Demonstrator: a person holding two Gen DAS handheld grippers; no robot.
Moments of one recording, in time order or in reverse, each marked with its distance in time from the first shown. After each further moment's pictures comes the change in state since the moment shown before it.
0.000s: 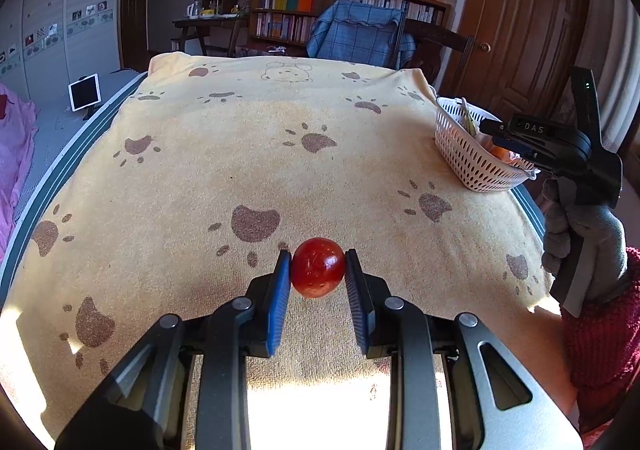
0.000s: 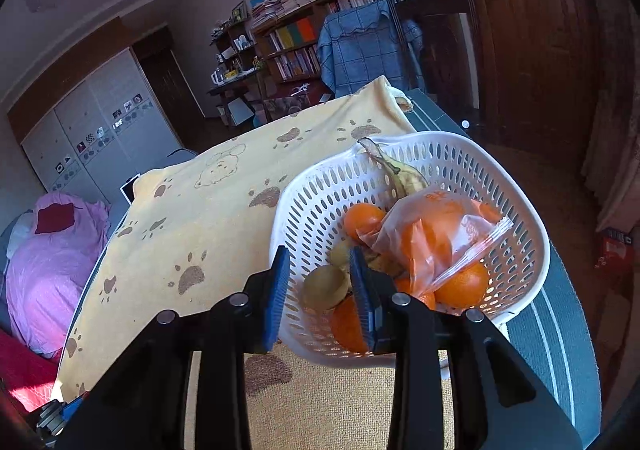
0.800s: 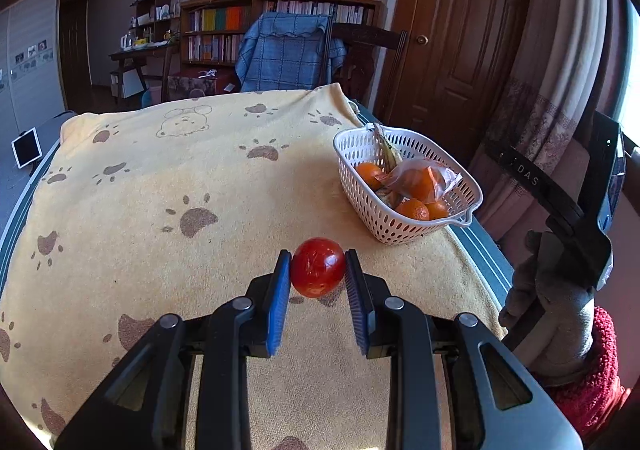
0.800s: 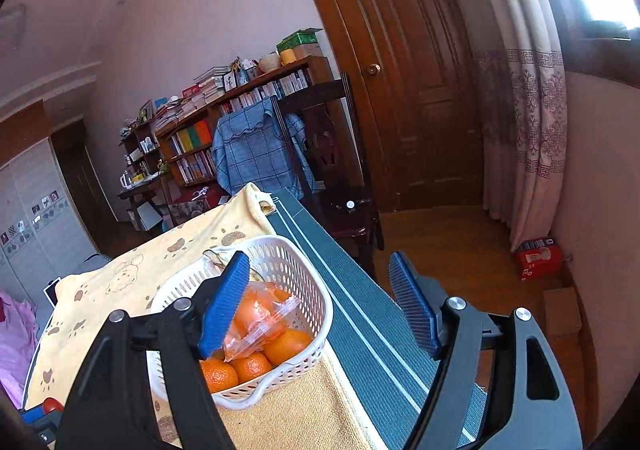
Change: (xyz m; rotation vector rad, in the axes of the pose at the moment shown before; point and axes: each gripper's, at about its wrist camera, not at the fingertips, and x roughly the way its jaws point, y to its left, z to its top) left arm 0.042 -0.097 0.074 0.157 -0.027 -0.171; right arm -0.070 -0.068 -0.010 0.159 -0.377 -0.359
